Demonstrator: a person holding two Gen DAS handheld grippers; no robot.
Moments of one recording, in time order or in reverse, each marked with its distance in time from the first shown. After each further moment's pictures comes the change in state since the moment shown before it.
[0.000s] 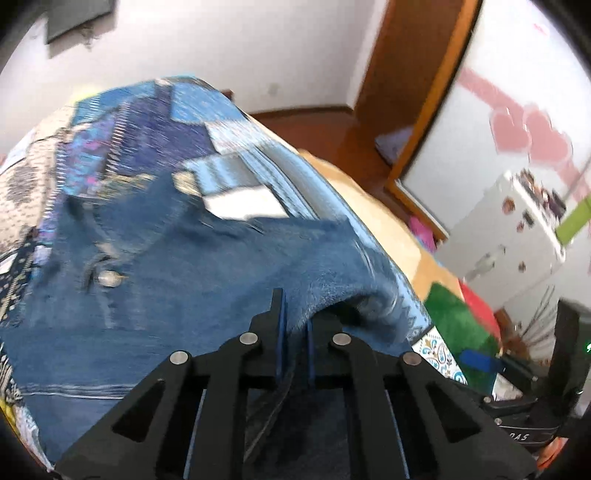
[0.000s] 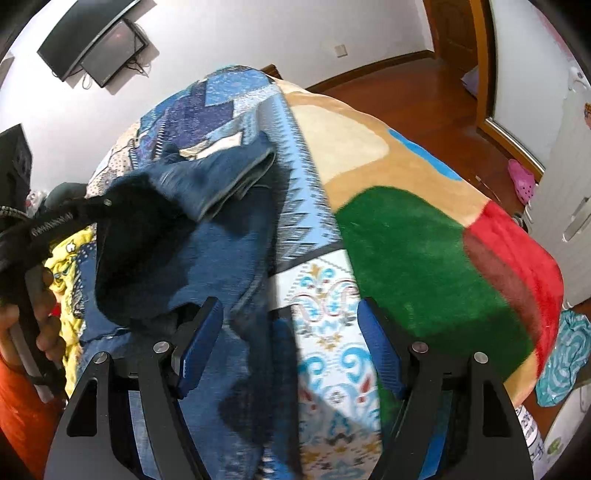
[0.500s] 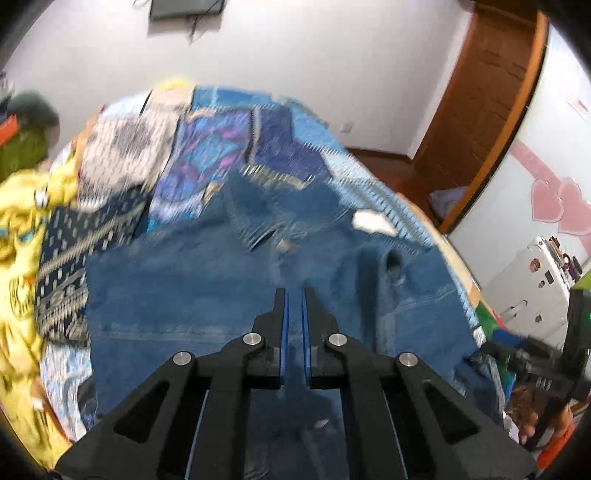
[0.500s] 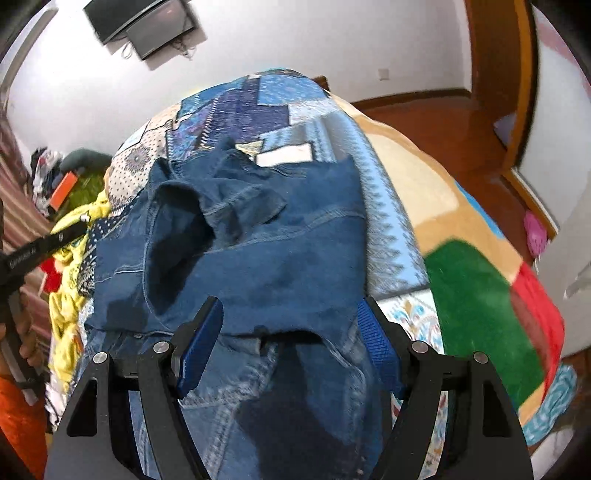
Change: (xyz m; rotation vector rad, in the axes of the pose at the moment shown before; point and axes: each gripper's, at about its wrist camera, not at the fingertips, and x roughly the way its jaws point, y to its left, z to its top) left arm -0.094 0.132 -0.064 -0.223 -0.101 0.124; right arm 0.008 0.077 0.011 -0.198 -0.035 -0.022
